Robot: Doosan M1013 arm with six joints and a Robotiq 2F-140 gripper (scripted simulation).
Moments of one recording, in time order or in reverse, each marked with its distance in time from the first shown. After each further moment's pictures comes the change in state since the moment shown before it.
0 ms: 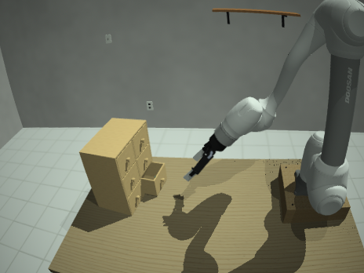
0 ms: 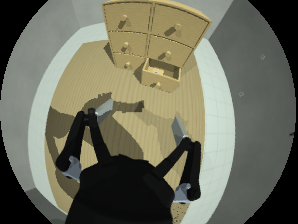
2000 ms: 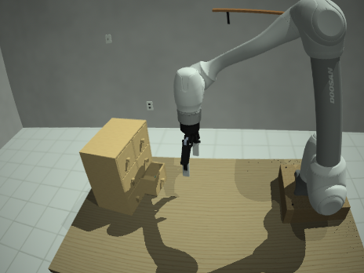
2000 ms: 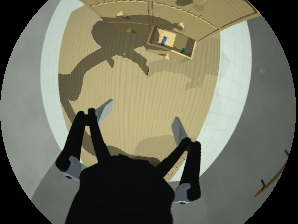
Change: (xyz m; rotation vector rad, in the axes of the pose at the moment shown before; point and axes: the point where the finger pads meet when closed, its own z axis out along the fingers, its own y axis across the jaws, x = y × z) arm 0.016 -0.003 -0.019 -0.032 -0.663 0.003
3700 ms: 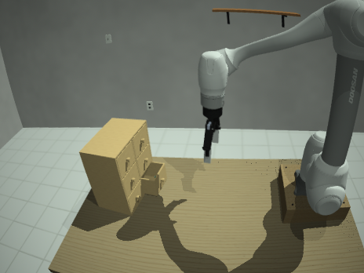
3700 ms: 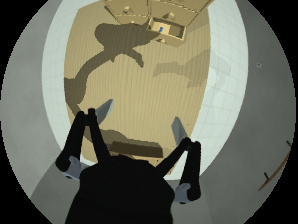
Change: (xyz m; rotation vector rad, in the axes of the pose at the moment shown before) arm -0.082 0.024 -0.064 -0.001 0.017 0.011
